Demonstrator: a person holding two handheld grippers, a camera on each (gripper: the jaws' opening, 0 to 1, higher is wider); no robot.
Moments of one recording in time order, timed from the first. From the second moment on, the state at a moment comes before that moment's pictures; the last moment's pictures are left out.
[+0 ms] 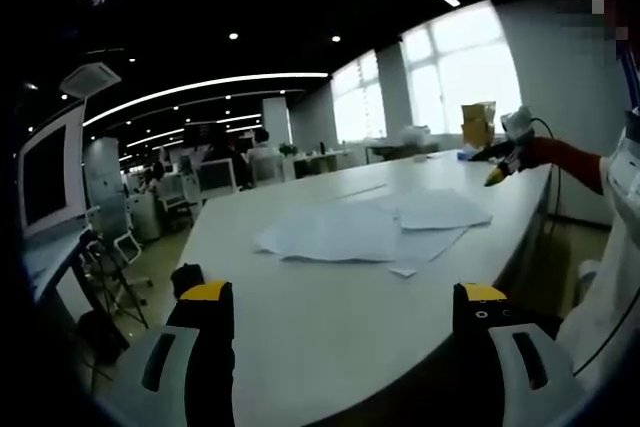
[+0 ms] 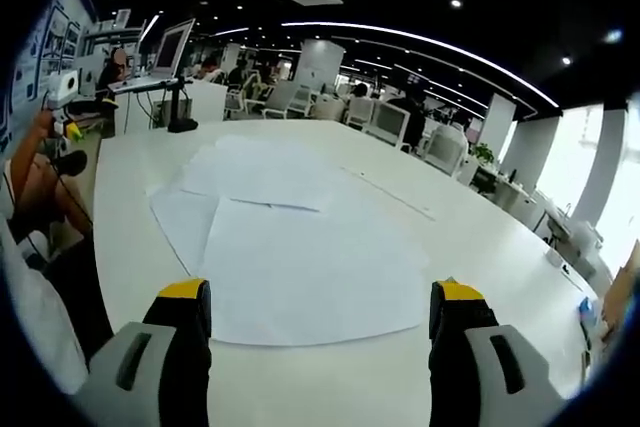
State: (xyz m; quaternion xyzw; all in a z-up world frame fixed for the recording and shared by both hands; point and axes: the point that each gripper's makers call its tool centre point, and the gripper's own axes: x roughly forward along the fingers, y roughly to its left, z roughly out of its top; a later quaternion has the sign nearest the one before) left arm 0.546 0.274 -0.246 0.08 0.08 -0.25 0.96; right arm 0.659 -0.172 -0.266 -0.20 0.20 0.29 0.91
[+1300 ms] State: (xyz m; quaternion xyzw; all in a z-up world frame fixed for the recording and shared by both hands) left arm 0.544 0.278 -0.247 0.07 0.09 -0.24 0.96; right arm 0.663 -0.159 -0.264 -0.21 0.19 0.30 0.91
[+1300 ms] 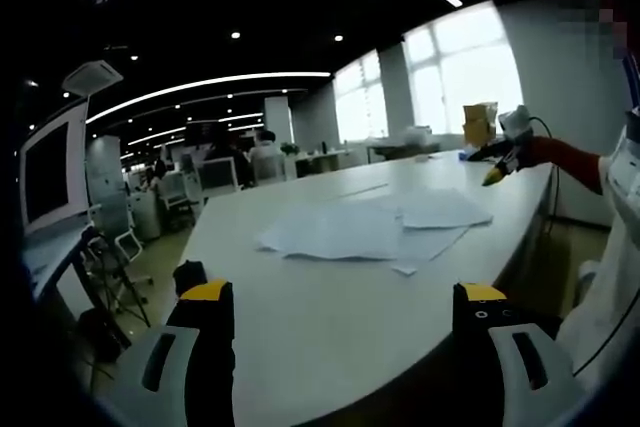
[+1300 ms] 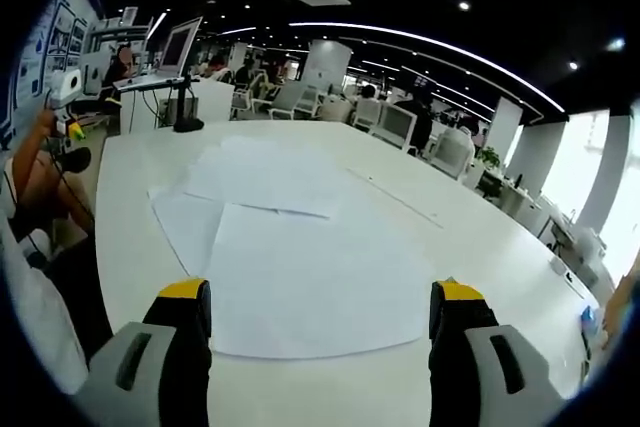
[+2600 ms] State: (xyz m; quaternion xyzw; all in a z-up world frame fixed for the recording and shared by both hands) left arm 0.545 0.279 -0.248 0.07 0.08 -0.24 0.96; right arm 0.672 -0.141 -0.260 -0.23 0.19 0.32 0.90
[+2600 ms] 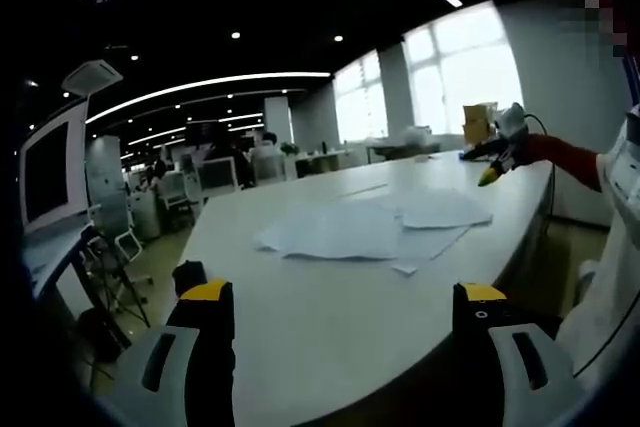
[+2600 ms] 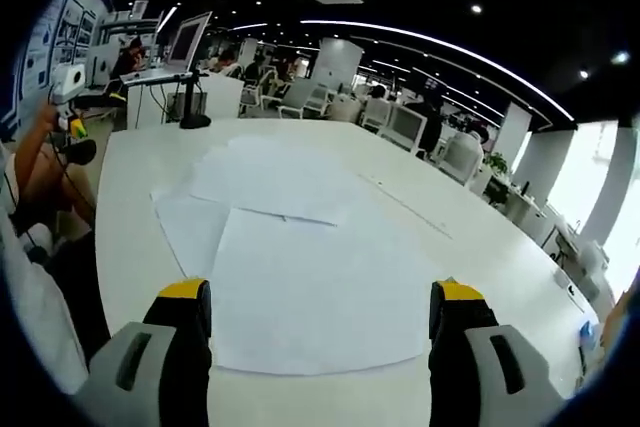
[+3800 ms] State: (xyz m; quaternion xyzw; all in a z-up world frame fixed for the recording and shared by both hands) left arm 0.542 0.275 -0.243 0.07 0.08 -0.25 0.96; right arm 0.677 -0.118 -0.257 -0.23 0.20 0.34 0.89
